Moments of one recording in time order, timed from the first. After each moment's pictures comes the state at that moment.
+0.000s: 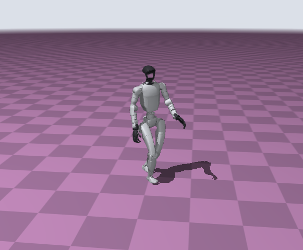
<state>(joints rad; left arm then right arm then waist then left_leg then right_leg) -0.40 0.21 -0.38 0.99 -0.11 -0.15 0.38 0.08 -0.29 0.33 1.07 0.10 -0.12 -0.27 -0.11 0.00 -0.16 -0.28 -0.27 -0.01 0.70 -0.79 0.21 -0.82 -0.12 -0.09 0.93 -0.61 0.12</state>
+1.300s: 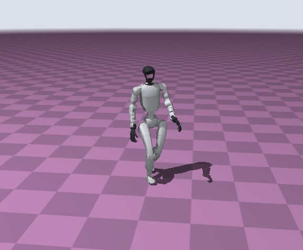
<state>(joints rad) -0.39 0.20 -0.42 0.99 -0.09 -0.14 0.36 0.12 -0.28 0.35 1.08 0.09 -0.10 -0.24 -0.12 -0.01 -0.13 -0.22 -0.28 -0.05 0.80 -0.84 0.21 -0.80 -0.11 -0.09 1.00 -0.60 0.11</state>
